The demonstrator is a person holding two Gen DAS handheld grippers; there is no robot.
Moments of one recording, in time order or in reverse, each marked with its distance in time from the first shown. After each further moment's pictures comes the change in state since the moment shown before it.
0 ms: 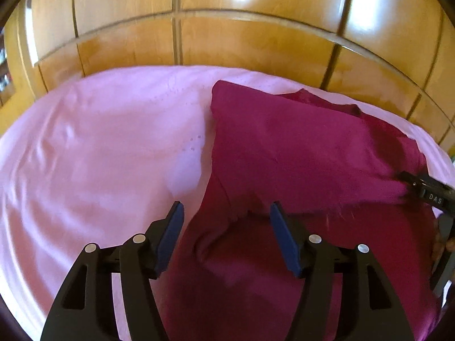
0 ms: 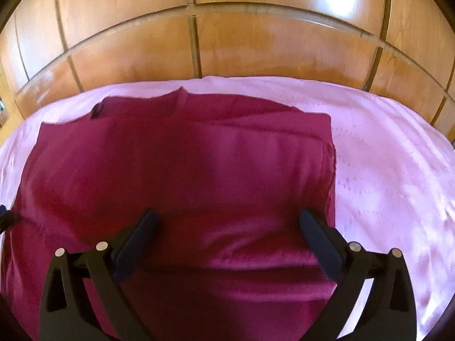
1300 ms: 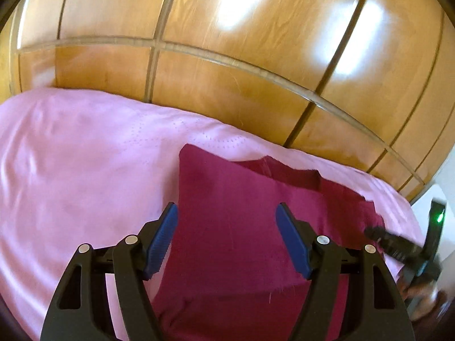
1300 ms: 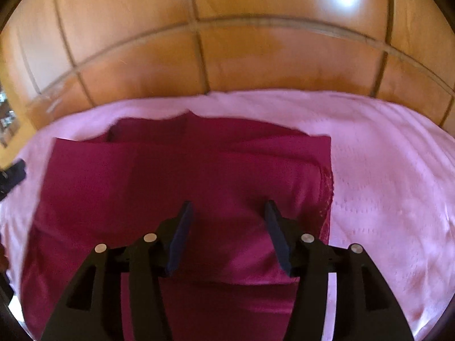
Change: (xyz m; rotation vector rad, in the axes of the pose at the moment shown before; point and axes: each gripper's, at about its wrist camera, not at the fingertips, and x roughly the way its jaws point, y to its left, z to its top) left arm 0.005 0.013 0.084 -0.150 -0.097 -0.259; right arm -0.001 -0.012 0.028 0.046 0.011 0.068
